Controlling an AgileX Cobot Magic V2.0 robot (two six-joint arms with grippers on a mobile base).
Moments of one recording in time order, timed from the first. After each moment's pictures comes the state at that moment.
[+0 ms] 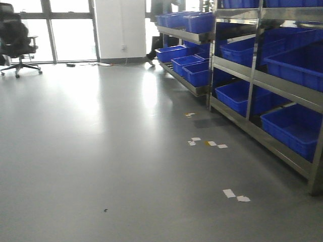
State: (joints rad) left arm -0.06 -0.01 0.01 0.01 0.13 -0.02; right arm 0.21 0.66 -0.68 0.09 0.48 0.11
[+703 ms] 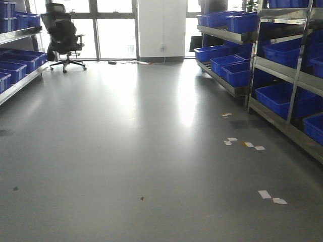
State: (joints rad) left arm -0.06 -0.01 0.01 0.01 0.13 -0.02; right arm 0.21 0.65 -0.68 0.09 0.48 0.11
